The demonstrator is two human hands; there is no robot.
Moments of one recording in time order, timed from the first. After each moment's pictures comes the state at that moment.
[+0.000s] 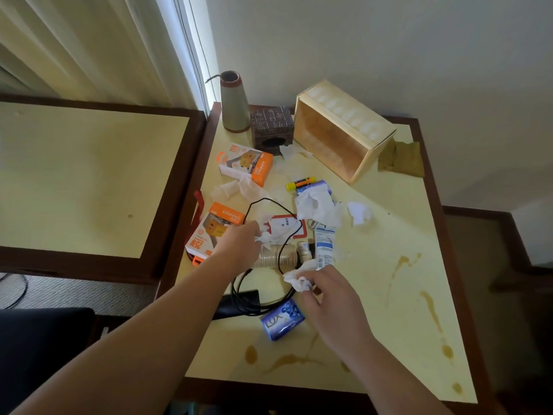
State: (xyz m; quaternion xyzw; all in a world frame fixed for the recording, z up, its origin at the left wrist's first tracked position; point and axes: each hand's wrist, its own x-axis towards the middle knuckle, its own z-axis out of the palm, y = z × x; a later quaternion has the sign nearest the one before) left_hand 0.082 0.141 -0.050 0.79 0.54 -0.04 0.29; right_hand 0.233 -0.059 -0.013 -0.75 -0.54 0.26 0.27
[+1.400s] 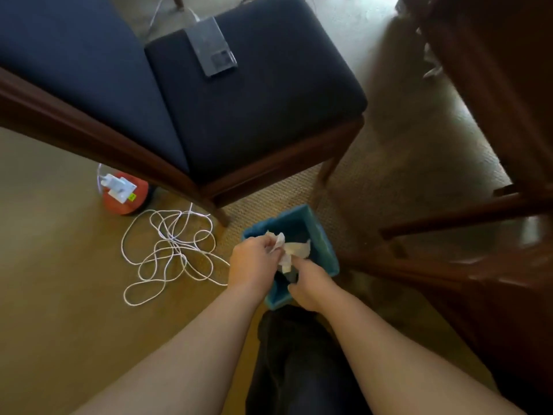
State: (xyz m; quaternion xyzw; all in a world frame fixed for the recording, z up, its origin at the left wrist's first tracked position) left_hand -0.328 -0.193 -0.382 0.18 0.89 0.22 0.35; right_hand -0.222 -0.105 -0.423 -0.40 -0.72 0.46 -0.33
